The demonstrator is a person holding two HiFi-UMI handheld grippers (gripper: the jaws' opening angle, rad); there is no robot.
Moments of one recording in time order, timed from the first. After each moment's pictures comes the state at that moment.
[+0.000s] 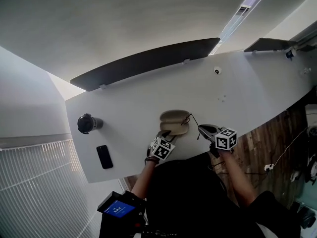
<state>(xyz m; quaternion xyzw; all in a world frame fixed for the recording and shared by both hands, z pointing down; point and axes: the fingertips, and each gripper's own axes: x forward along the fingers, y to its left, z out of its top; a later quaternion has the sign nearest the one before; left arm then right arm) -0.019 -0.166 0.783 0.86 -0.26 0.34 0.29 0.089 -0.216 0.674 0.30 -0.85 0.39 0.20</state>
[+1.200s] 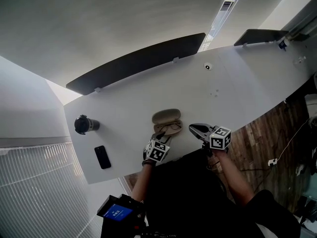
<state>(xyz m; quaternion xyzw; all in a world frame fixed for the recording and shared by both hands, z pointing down) -0.015 -0.141 0.768 0.85 -0.29 0.34 0.28 0.076 -0.189 0.635 0.26 -0.88 0.38 0.10</state>
